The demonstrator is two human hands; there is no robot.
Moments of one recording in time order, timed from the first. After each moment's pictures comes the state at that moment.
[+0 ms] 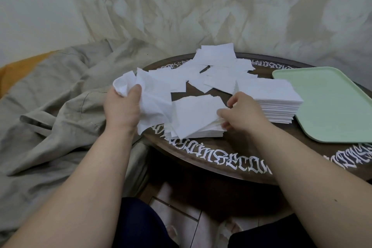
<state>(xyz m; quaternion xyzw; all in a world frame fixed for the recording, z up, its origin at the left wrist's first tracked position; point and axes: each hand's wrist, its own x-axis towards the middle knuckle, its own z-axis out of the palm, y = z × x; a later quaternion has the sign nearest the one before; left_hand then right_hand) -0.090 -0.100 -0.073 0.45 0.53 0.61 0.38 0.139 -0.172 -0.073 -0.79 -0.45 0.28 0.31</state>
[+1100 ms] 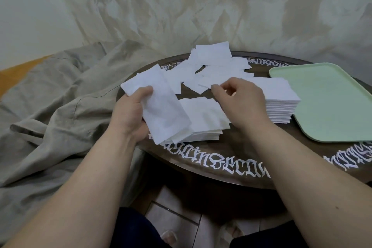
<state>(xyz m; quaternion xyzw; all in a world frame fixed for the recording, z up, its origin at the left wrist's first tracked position) -0.060 -0.106 -0.063 0.31 0.41 0.51 0.68 0.144 -0.164 -0.060 -0.74 -0.53 0.10 0.41</state>
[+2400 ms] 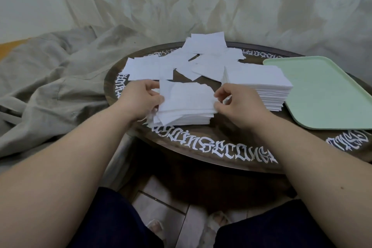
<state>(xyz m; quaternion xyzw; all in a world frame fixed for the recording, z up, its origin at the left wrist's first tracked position) -0.053 -0.095 -0.102 0.68 0.56 0.28 0.38 0.176 -0.181 -0.104 -0.70 -0.66 0.10 0.26</state>
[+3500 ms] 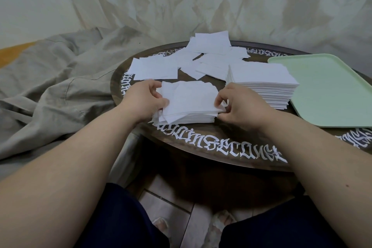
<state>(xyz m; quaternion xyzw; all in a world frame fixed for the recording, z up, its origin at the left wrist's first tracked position) -0.057 -0.105 -0.099 0.70 0.57 0.27 0.33 0.174 -0.182 -0.101 -0.66 -0.73 0.08 0.15</state>
